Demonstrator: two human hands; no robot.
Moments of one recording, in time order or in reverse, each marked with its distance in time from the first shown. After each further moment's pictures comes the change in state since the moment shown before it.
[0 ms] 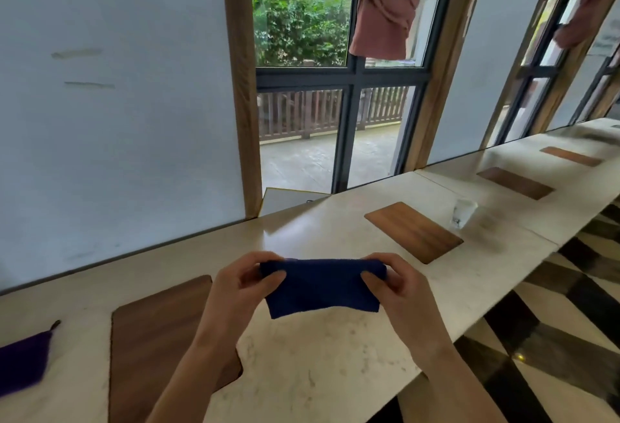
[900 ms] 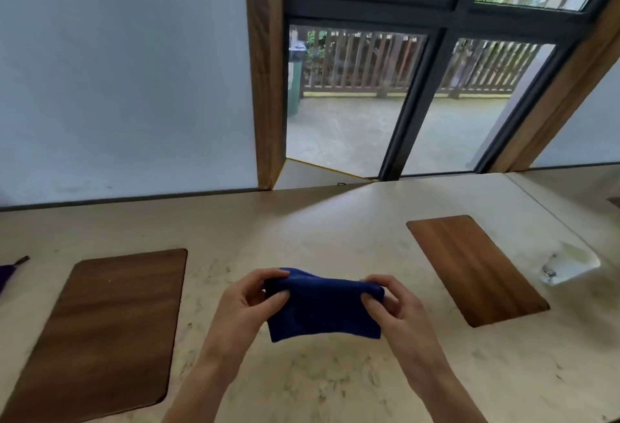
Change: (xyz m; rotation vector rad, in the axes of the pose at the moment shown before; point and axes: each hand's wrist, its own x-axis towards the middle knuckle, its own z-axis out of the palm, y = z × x) left_hand 0.179 -0.134 0.136 -0.116 0.295 -0.233; right_hand 0.249 0.170 -0.035 0.054 -0.447 0.248
